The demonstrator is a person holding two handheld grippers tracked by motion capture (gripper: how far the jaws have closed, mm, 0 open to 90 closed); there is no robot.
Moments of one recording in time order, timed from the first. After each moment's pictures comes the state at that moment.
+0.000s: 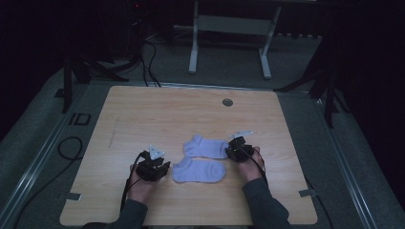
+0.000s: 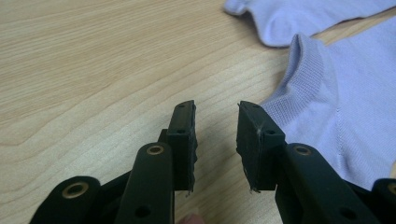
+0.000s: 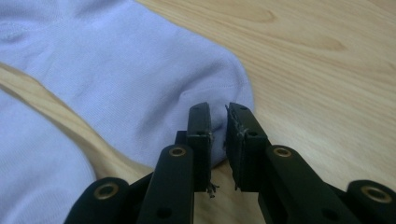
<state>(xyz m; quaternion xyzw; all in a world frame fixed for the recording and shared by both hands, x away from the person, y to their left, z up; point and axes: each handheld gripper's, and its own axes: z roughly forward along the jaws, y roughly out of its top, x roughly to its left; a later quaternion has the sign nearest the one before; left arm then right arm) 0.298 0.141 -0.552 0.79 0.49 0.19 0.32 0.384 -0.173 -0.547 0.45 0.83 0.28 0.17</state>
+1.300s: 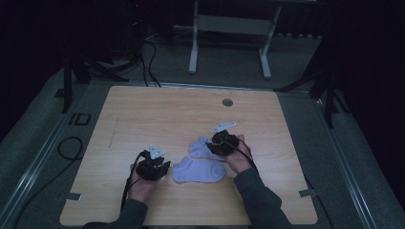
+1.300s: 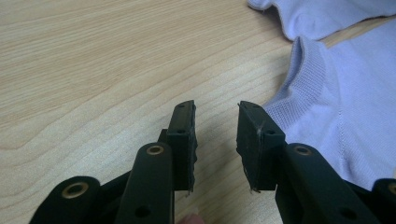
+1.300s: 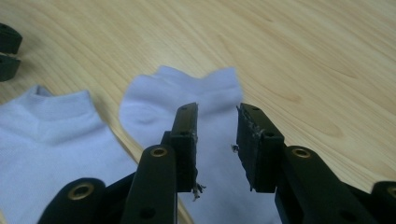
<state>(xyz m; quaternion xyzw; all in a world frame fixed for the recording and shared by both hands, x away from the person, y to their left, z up) 0.300 0.140 -0.553 0.79 0.49 0.19 0.32 0.389 -0.119 -0.511 0.32 0.88 0.32 0.16</state>
